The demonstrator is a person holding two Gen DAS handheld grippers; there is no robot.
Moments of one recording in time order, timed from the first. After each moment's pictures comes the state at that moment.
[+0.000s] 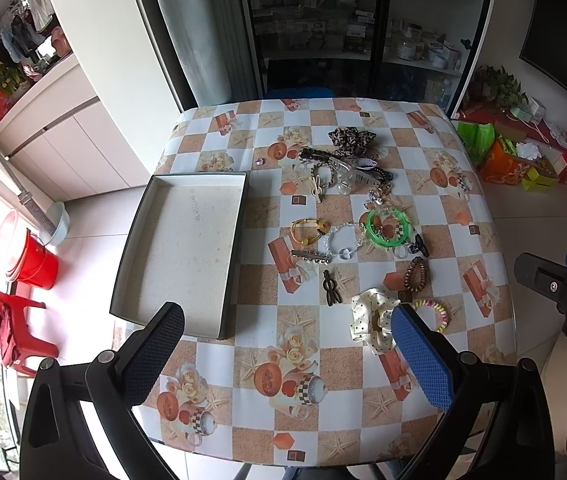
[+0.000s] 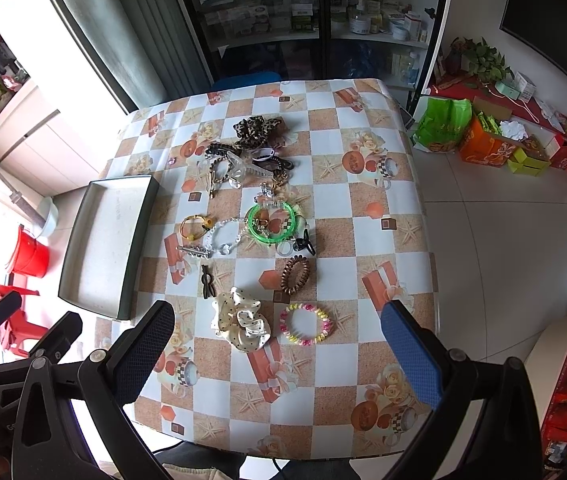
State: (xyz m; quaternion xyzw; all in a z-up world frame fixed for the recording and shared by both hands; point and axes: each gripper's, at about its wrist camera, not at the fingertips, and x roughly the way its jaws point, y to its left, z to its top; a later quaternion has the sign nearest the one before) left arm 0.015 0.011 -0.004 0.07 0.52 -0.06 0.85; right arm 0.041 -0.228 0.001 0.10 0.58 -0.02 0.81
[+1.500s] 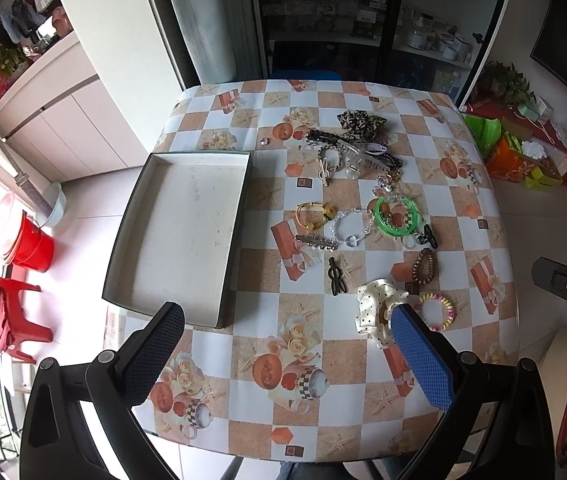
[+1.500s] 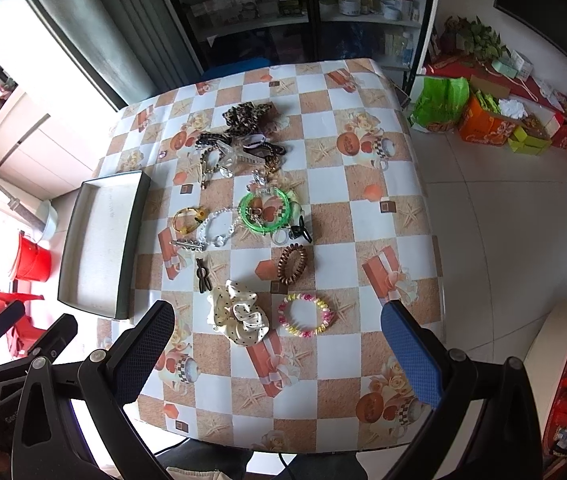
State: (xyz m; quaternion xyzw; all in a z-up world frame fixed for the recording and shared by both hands) left arm 0.004 0.025 -0.025 0.05 0.54 -0.05 0.84; right arm 0.037 -0.241 -0.015 0.13 0.60 -0.03 0.79
